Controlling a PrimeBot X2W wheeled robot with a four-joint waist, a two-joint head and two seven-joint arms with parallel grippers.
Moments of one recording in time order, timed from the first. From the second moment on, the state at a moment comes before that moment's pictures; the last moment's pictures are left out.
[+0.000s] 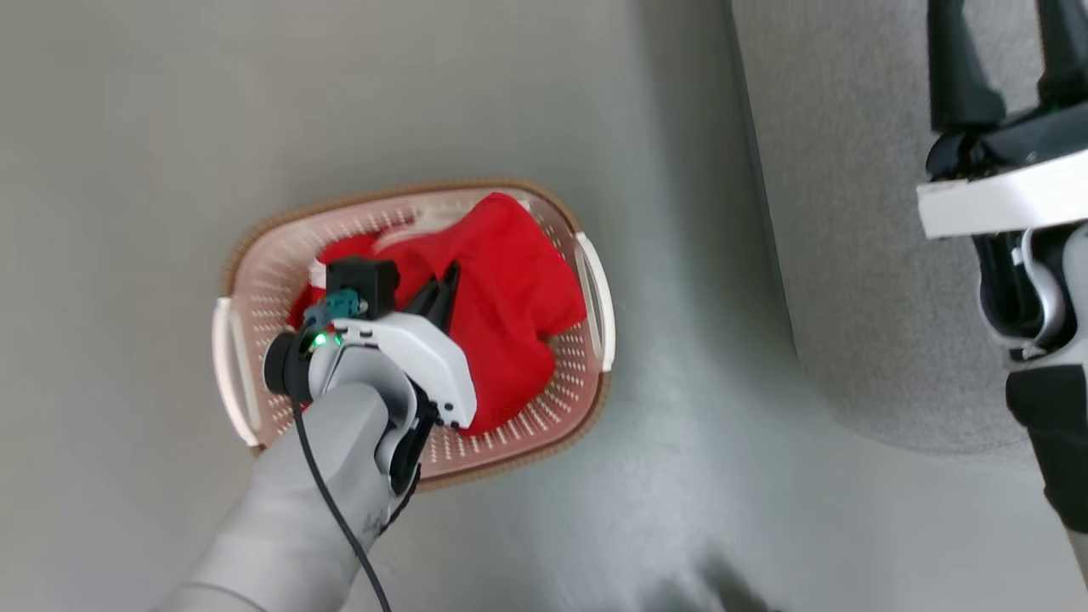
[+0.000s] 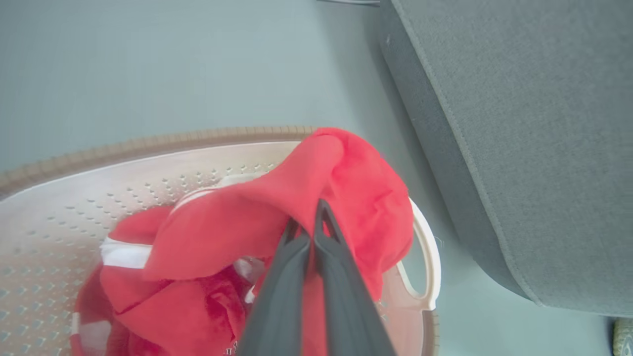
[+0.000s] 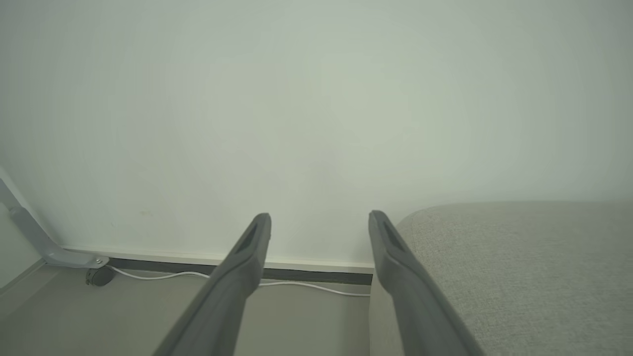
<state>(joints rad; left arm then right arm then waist) -0.81 0.05 -0.85 1.01 -0.89 -0.01 -0.25 -0.77 -0.28 0.24 0.24 0.48 0.13 -0.26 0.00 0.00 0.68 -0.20</state>
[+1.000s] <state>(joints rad) -0.47 0.04 -0.34 0.45 -0.34 -0.10 -0.25 -0.46 -0.25 0.23 0.40 0.43 0.13 -0.26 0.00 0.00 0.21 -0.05</state>
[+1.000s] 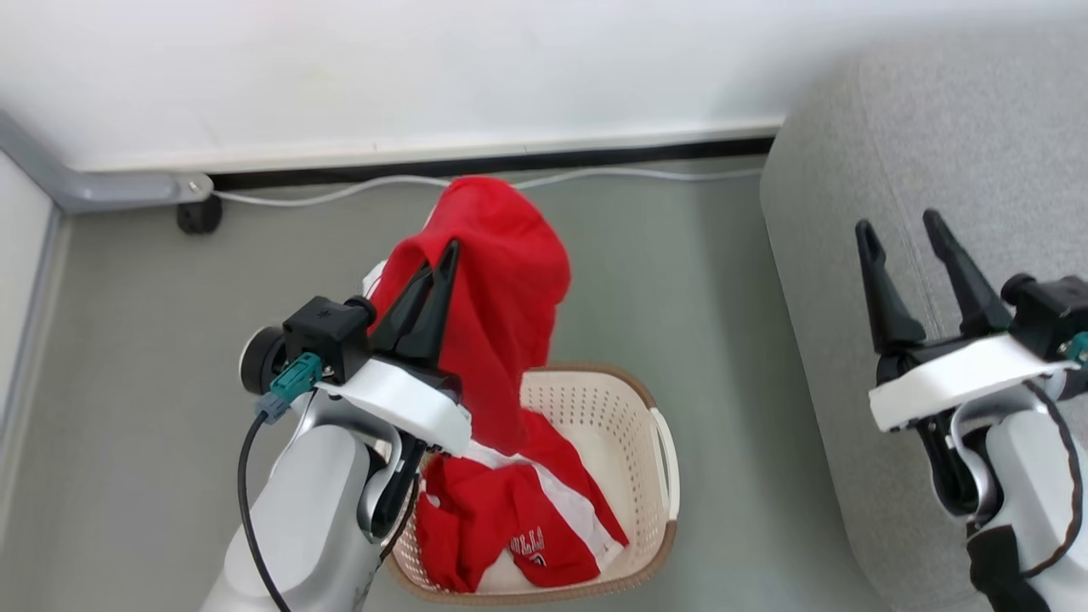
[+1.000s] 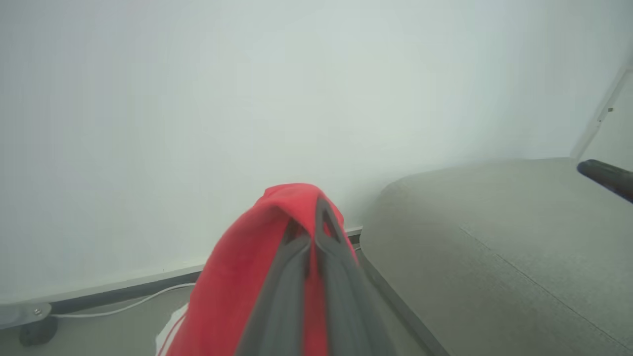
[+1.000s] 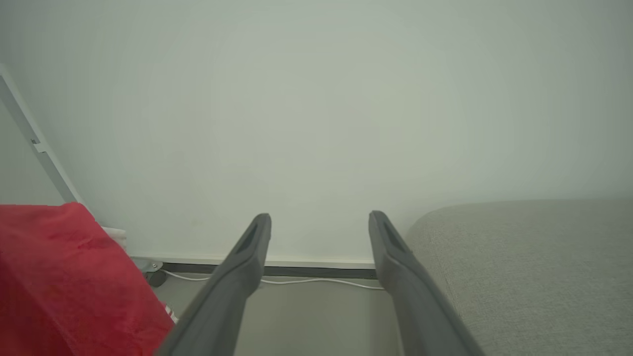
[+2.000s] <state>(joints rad) -0.62 0.05 -0.42 0.19 -0.25 -0.12 -0.26 -0.40 -0.23 0.34 0.36 0.46 0.13 -0.26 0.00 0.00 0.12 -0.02</state>
